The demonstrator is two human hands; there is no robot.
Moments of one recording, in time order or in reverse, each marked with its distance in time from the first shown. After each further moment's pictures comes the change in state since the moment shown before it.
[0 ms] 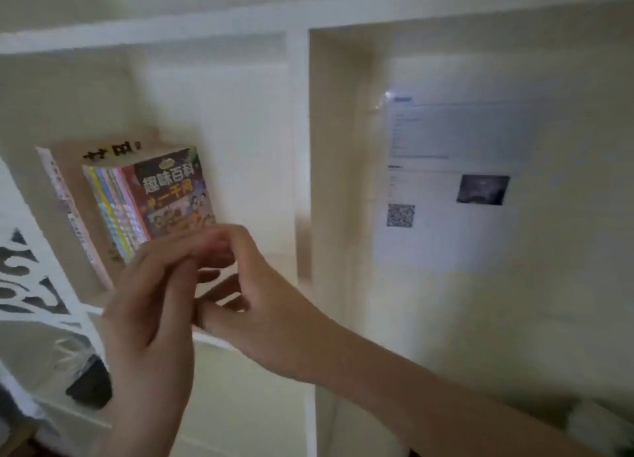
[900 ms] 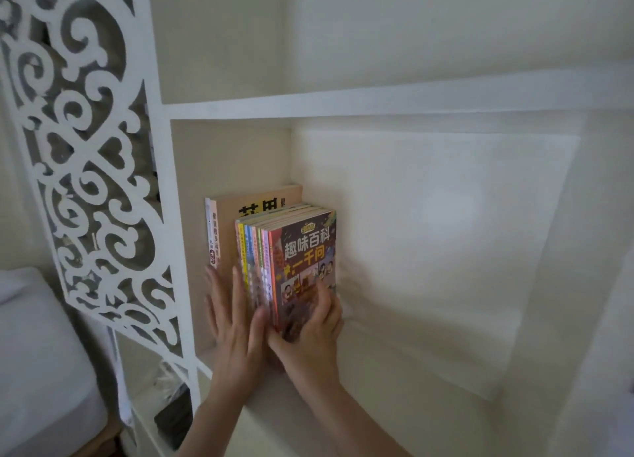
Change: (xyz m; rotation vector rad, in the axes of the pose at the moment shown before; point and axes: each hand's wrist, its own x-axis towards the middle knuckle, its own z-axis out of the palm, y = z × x) left_hand 0.088 -0.195 -0.060 0.668 0.153 0.036; right_hand 0.186 0.165 0.098 -0.279 0.415 0.086
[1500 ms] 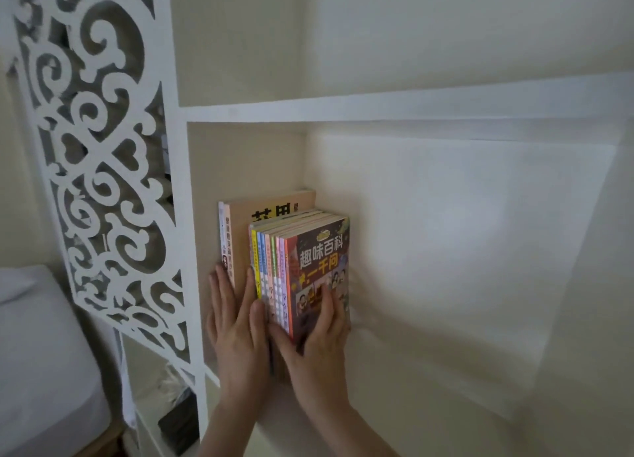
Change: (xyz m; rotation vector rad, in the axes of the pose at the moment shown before) left_hand 0.011 -0.006 0.002 0.084 0.163 -0.098; right_hand 0.001 0.000 0.003 -0.062 -0.034 -0.079
